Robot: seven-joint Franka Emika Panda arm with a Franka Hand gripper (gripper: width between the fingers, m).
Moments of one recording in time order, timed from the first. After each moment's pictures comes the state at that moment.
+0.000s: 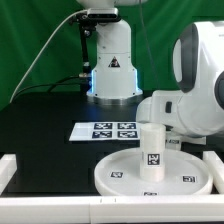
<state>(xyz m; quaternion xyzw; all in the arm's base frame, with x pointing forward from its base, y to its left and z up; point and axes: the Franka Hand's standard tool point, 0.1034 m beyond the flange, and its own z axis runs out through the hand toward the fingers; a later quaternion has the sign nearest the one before) 0.392 0.124 0.034 0.87 -0.05 -0.48 0.07</state>
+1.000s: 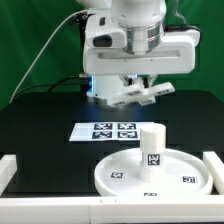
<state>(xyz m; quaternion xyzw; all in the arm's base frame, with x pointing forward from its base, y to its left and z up) 0.442 0.029 0.129 0.98 -0.03 -0.22 -0.02</state>
